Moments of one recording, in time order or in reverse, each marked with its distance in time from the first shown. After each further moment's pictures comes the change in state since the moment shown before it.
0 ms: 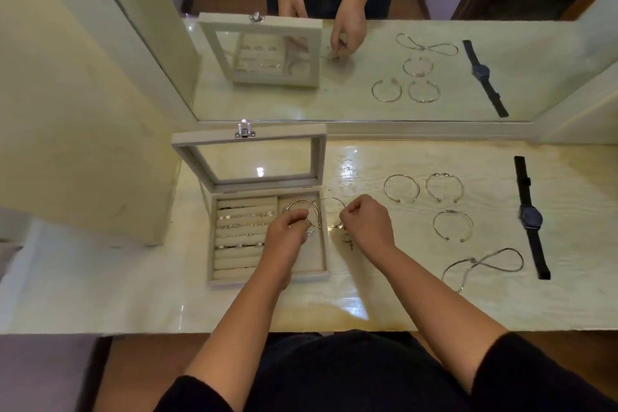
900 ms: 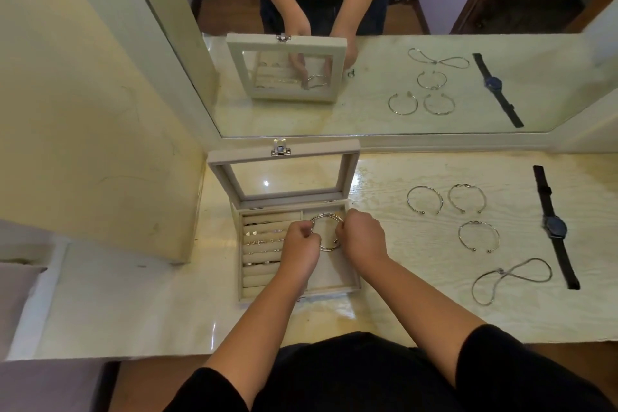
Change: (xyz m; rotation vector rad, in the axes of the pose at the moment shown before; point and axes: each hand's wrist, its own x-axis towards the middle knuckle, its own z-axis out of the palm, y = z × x) left_hand 0.025 -0.003 -0.024 0.192 0.039 -0.029; right_hand 0.004 -0.032 0.050 -0.511 -0.019 -0.135
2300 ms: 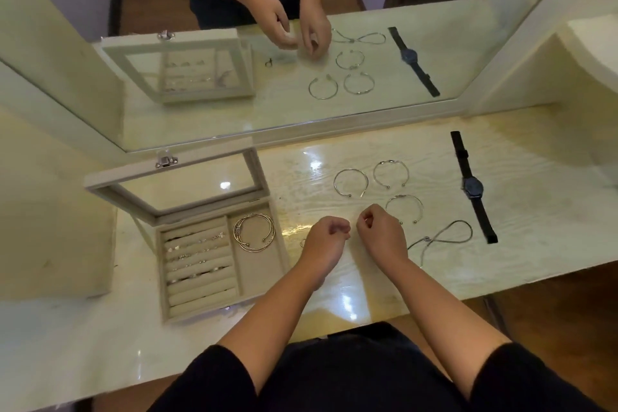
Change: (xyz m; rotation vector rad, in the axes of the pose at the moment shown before) left_hand -0.047 0.021 0.127 0.149 -0.408 0.098; right_hand -0.025 0.142 -0.038 0.430 0.174 0.260
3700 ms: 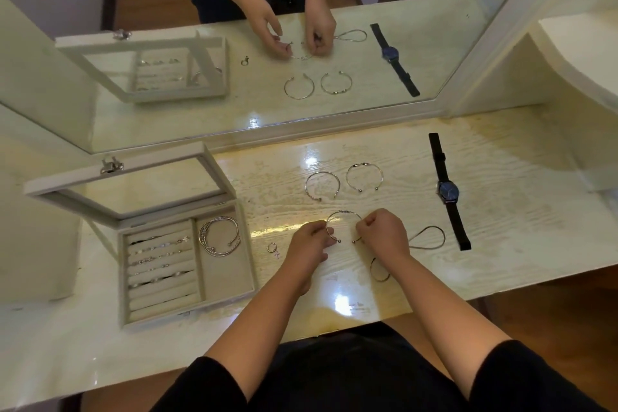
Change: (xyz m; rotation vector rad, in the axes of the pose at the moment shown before) left_hand 0.014 0.002 0.040 -0.201 0.063 -0.196; right_hand 0.035 0.048 -0.035 0.021 -0.088 0.126
